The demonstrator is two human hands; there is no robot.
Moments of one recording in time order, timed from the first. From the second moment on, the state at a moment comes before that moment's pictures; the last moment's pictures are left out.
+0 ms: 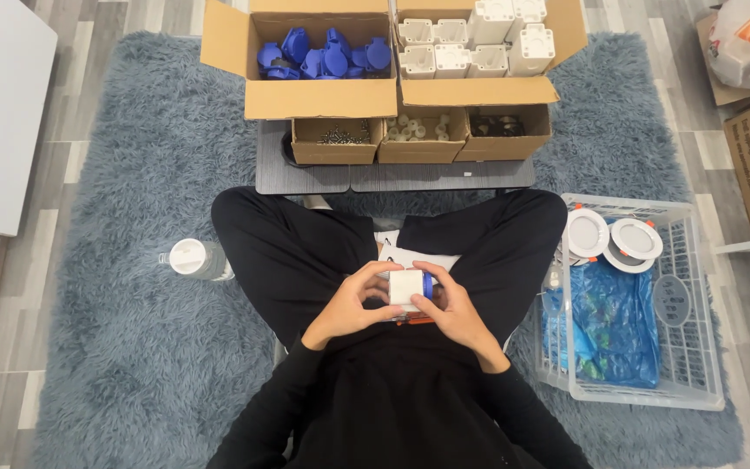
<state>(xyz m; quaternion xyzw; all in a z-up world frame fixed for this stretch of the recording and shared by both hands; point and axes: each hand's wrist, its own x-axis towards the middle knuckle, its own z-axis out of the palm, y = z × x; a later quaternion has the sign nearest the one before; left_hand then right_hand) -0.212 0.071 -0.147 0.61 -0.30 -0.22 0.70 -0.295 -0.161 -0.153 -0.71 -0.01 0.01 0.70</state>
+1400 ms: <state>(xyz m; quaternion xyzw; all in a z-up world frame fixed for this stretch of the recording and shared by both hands) -0.213 0.072 -0.144 0.61 -0.26 -0.25 0.70 -0.294 -0.156 -0.143 -0.75 -0.02 -0.03 0.66</state>
